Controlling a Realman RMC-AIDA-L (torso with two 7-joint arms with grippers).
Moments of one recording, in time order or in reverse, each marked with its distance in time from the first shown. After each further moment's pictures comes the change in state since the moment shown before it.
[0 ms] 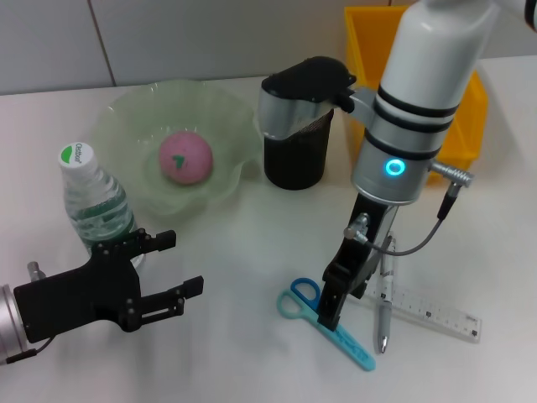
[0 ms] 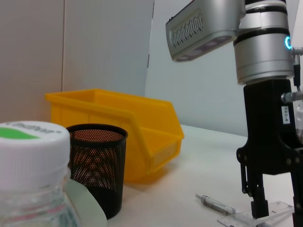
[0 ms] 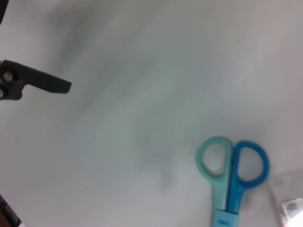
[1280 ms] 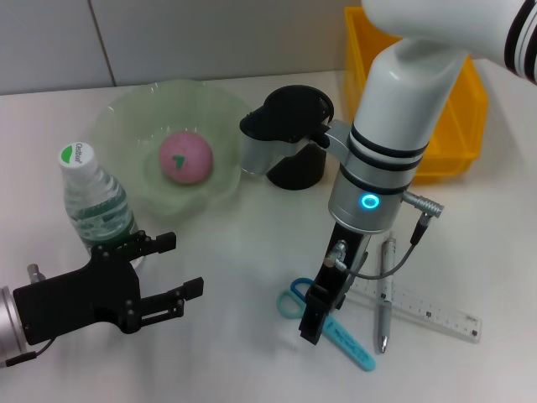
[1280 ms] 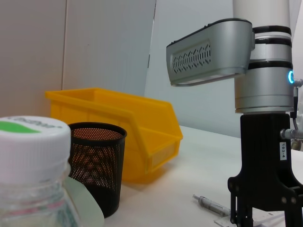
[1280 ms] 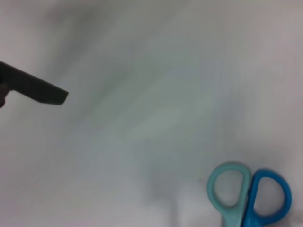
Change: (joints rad) left arm 0.004 0.000 0.000 0.002 0.000 0.007 -0.022; right arm -0.022 0.000 -0.287 0.046 0.220 0.179 0.001
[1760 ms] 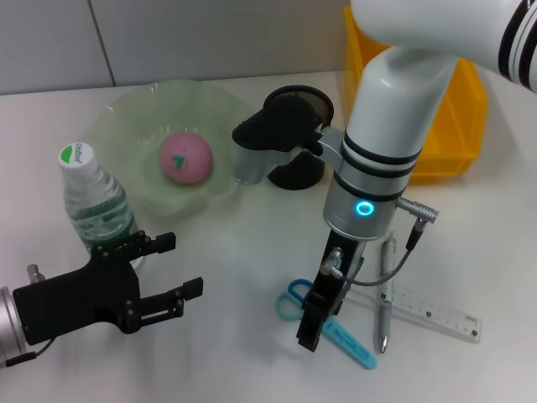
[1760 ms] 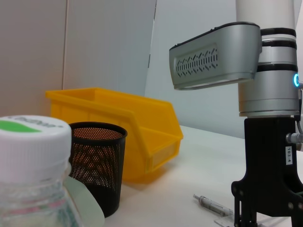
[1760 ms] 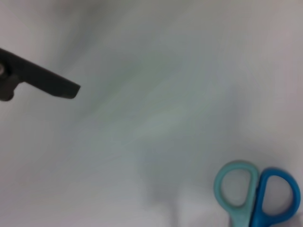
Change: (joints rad) left arm 0.001 0.000 0.000 0.000 0.000 -0.001 -0.002; right arm 0.002 0.000 -0.075 -0.010 0.055 0.008 0.015
